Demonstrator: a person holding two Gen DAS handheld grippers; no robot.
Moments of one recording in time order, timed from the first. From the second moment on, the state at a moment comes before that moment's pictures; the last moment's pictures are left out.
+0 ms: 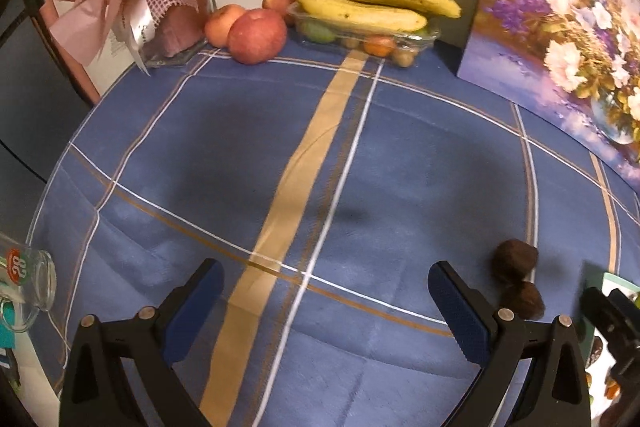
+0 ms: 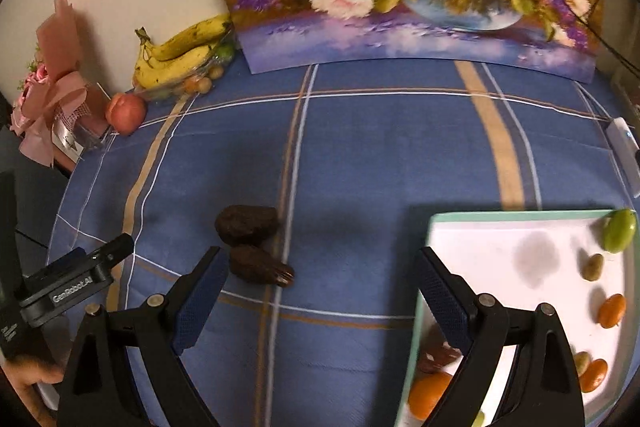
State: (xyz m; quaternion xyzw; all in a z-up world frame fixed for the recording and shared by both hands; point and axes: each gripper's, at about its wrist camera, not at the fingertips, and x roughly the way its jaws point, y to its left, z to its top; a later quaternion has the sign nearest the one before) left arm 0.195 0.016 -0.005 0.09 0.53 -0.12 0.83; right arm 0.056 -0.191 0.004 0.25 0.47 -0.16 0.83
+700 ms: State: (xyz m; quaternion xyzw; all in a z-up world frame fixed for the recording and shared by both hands) left arm 0.206 0.026 -0.023 0.09 0.56 -0.12 0.82; right arm 0.101 -0.149 -0.051 0.23 0.54 -0.15 0.80
